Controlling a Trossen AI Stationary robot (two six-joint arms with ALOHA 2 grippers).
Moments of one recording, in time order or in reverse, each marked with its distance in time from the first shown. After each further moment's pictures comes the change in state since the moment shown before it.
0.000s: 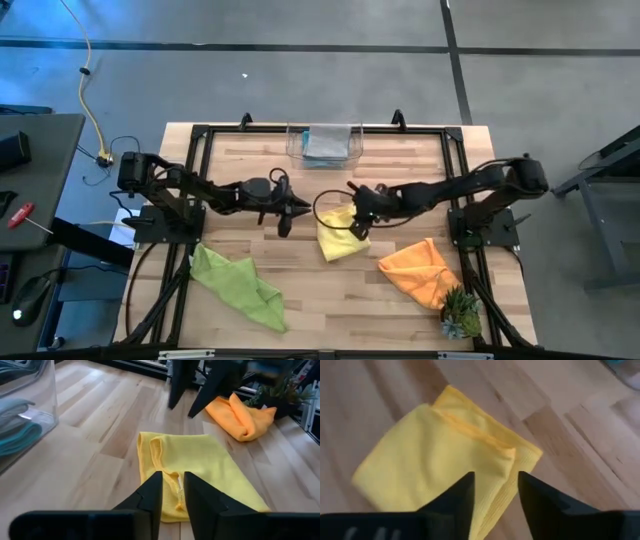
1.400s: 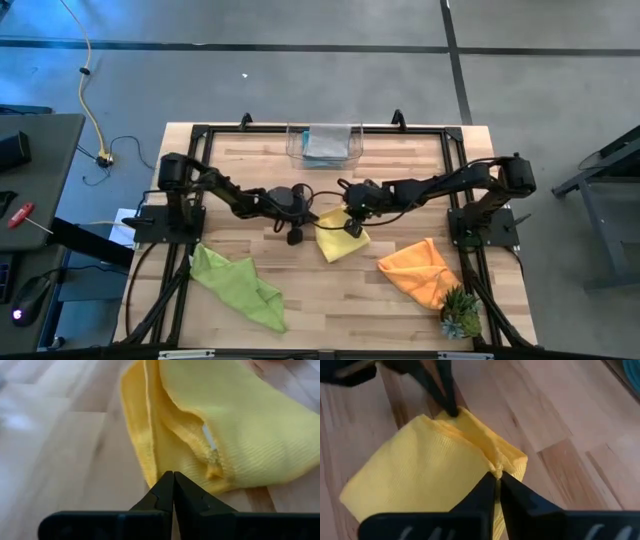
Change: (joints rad) left arm -0.022 0.304 0.152 -0.068 0.000 0.224; right arm -0.076 0.085 -0.001 0.169 -0.095 -0.209
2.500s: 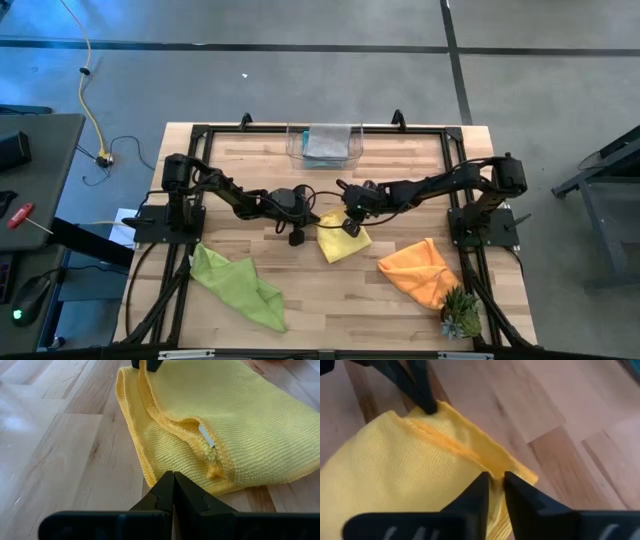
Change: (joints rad) left arm -0.017 0.034 0.014 0.009 -0.004 -0.010; right arm -0.005 0.066 0.000 0.013 0.031 0.022
